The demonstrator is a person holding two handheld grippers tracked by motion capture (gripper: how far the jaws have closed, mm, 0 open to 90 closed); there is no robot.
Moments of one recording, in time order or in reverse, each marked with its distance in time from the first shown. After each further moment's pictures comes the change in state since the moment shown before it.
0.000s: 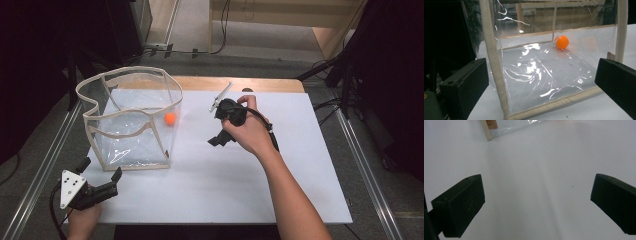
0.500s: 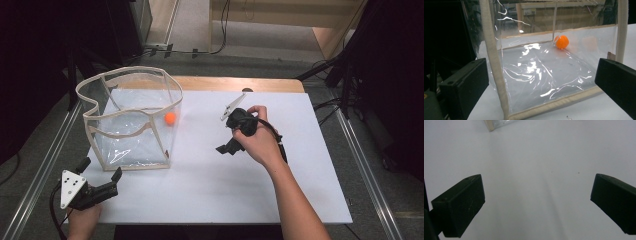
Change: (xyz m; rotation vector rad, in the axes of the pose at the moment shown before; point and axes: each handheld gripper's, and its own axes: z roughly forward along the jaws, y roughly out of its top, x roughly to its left) left arm 0.000 0.000 0.000 0.001 0.001 0.002; right arm 0.007 -0.038 0.002 -0.054 0.004 0.041
